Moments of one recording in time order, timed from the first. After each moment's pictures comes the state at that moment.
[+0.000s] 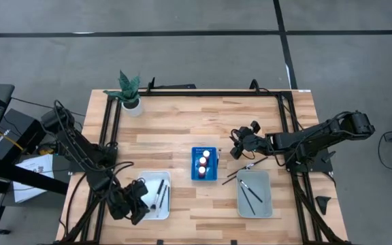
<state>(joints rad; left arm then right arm) -0.90 1.34 0.68 -0.25 -0.31 -1.47 0.05 1.26 0.46 0.06 0.62 0.38</state>
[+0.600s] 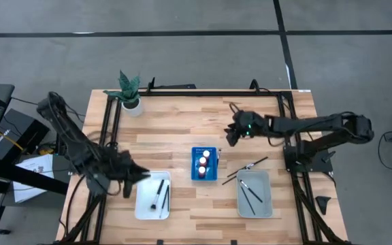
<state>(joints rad) -0.88 0.92 0.68 -0.44 -0.86 -0.99 -0.21 1.26 0.63 -0.06 0.21 0.45</state>
